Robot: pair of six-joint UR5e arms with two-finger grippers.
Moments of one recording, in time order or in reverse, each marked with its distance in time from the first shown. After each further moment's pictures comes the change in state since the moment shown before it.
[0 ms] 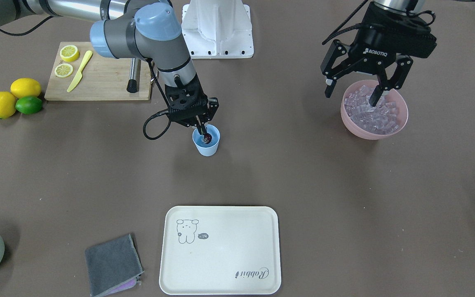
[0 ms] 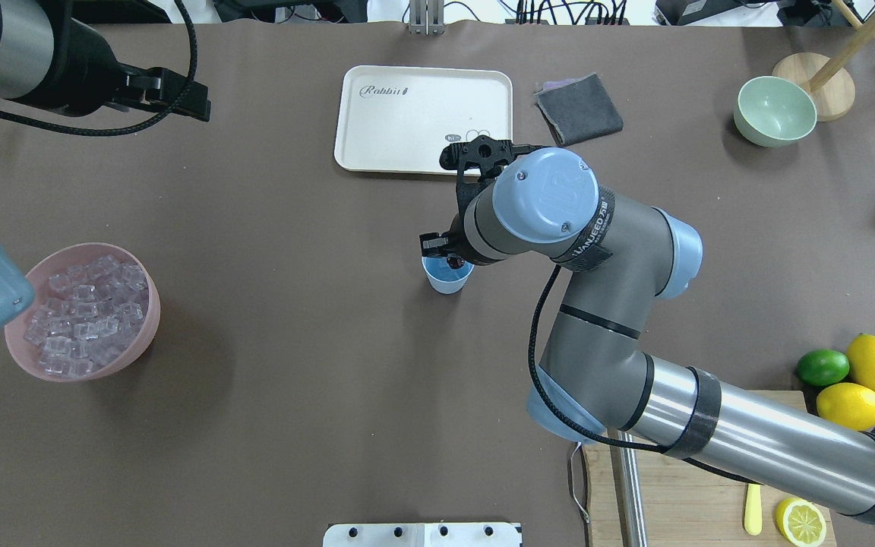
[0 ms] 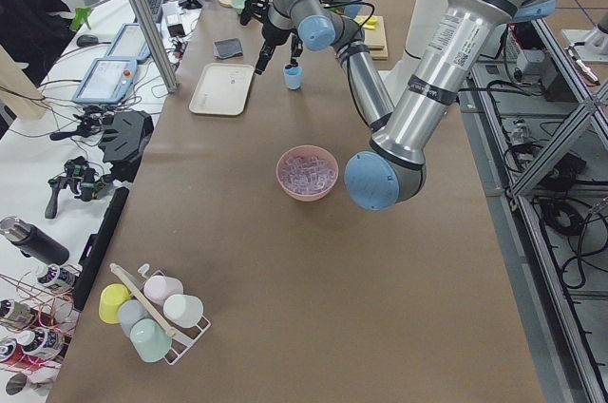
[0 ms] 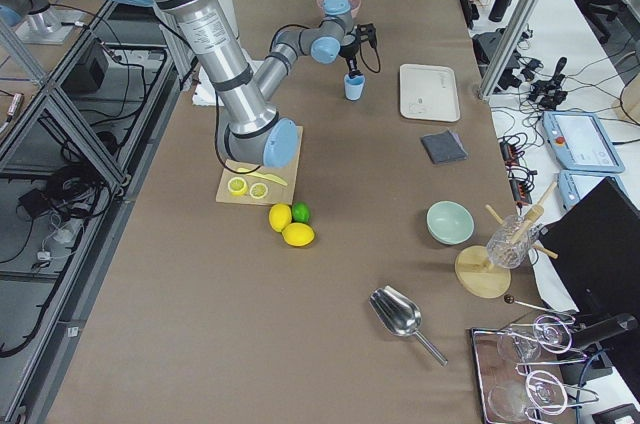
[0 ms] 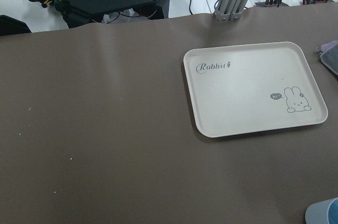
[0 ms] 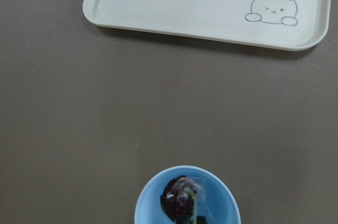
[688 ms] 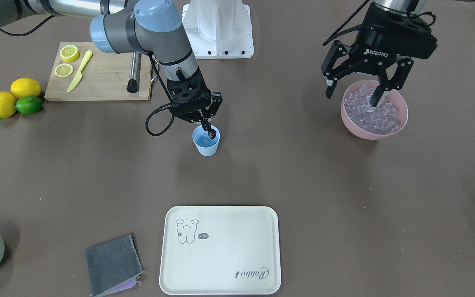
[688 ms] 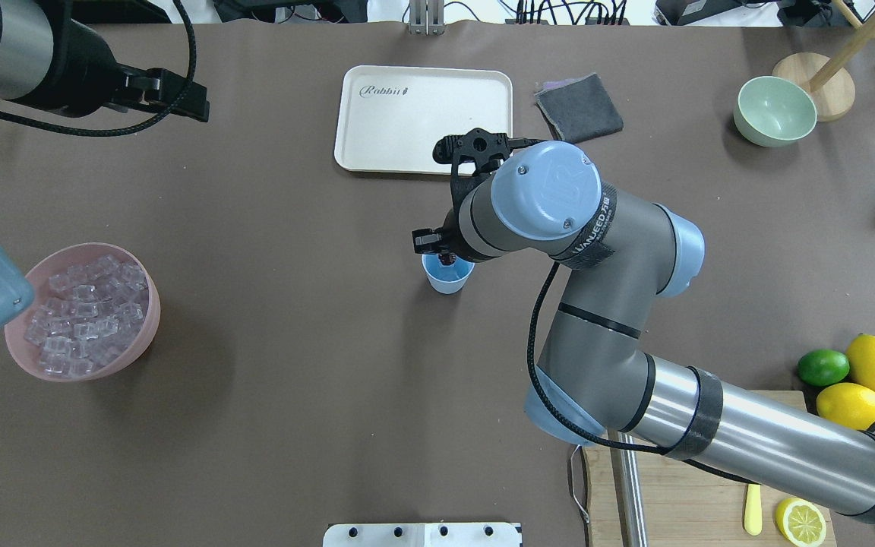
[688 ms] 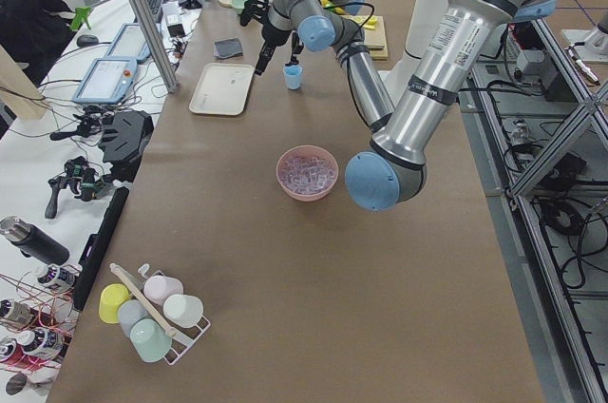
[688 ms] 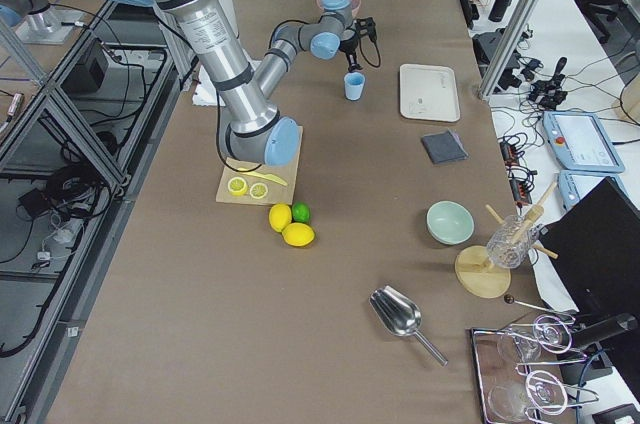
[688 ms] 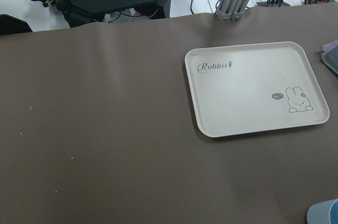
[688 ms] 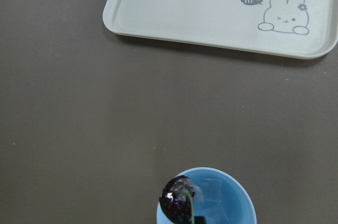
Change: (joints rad) left arm 0.000 0.003 0.000 0.000 0.000 0.000; right arm 0.001 0.007 0.022 -0.001 0.002 -0.007
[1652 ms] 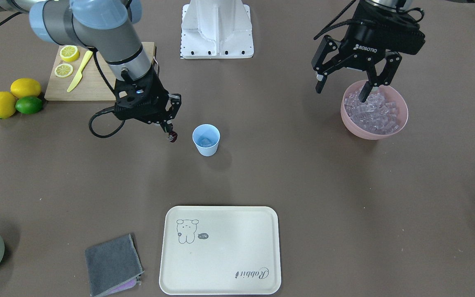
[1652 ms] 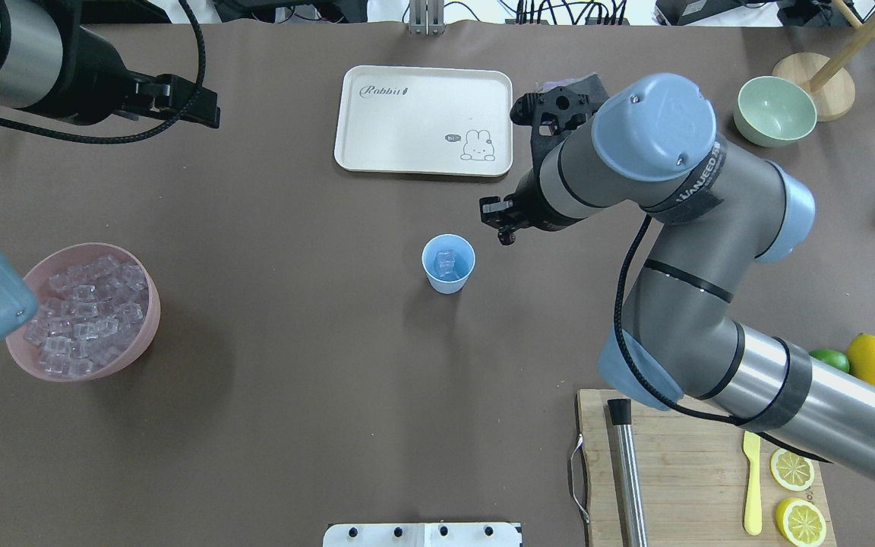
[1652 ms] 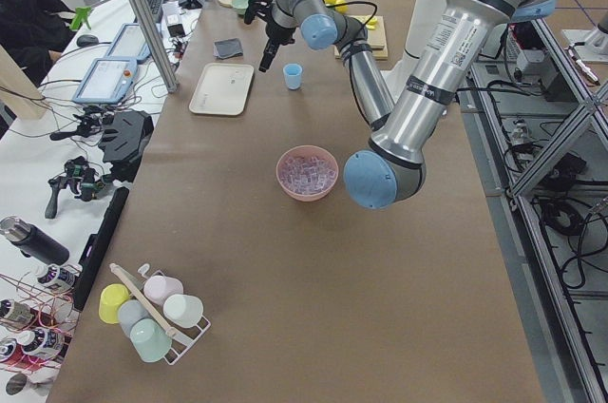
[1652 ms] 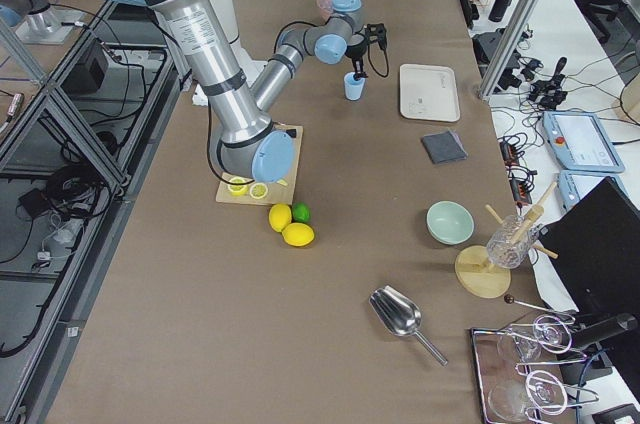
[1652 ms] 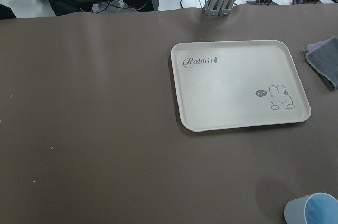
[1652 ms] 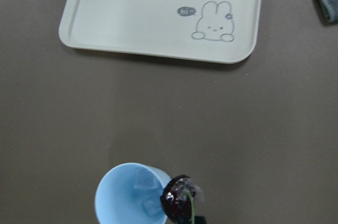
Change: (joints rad) left arm 0.012 -0.003 -0.011 -0.002 0.000 -0.020; right arm 0.096 -0.098 0.131 -0.058 0.127 -0.006
